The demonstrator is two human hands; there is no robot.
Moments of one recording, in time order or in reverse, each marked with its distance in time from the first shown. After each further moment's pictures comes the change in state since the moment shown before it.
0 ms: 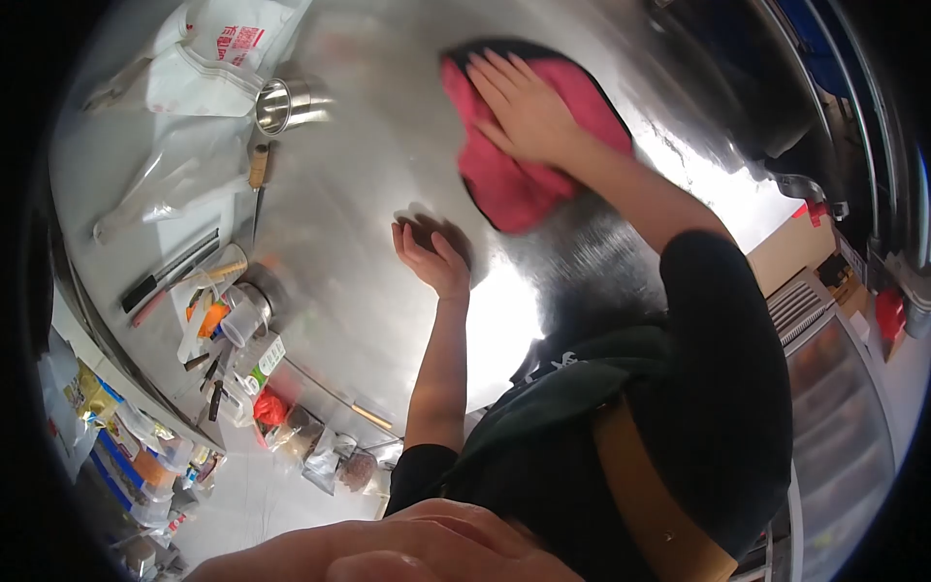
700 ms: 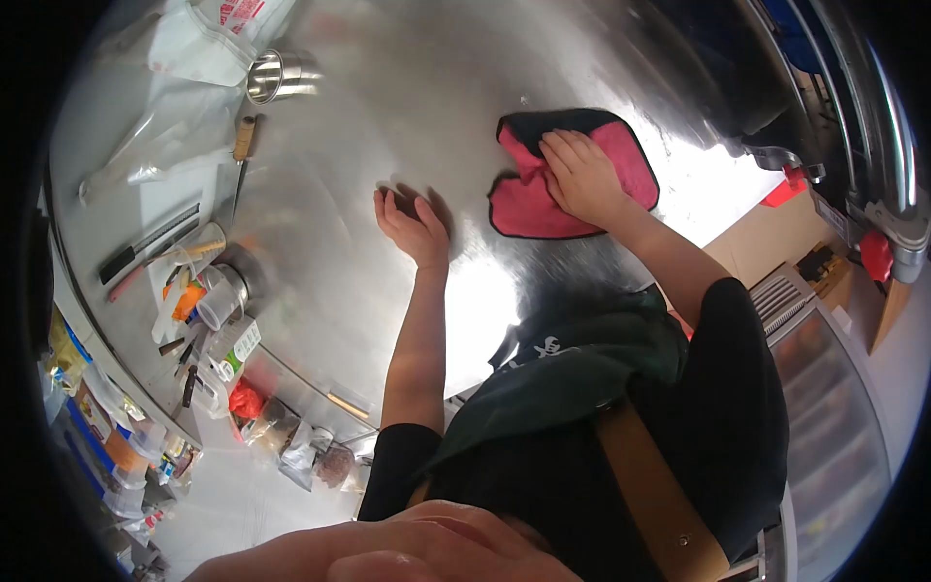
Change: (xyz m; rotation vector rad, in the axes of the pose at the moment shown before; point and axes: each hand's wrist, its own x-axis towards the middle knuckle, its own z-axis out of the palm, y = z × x) left_hand 0.000 -0.003 0.001 0.011 0.029 0.048; right_hand -0.136 -0.033 -0.032 -0.033 -0.048 0.039
